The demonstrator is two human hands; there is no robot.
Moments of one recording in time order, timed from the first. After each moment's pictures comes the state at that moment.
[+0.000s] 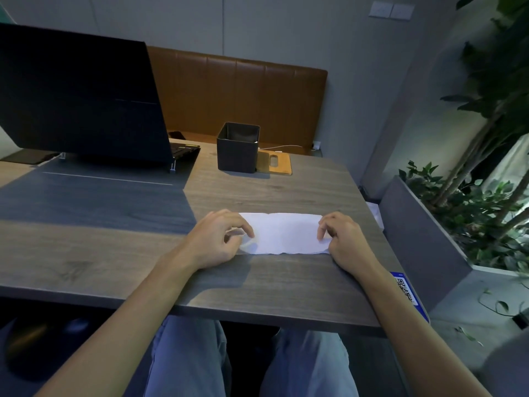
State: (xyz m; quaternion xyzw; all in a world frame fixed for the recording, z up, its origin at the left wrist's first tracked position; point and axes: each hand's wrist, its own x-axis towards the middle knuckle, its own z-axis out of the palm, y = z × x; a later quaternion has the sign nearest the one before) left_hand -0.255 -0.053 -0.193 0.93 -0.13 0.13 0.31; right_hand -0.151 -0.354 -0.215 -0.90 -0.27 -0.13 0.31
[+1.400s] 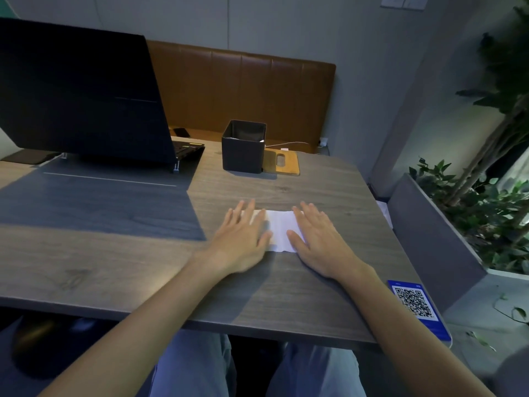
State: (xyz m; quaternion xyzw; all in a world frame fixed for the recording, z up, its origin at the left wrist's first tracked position) left_hand -0.227 -0.093 -0.187 0.99 -0.01 -0.02 0.12; right_hand -0.162 -0.290 -0.203 -0.94 -0.31 -0.03 0.12
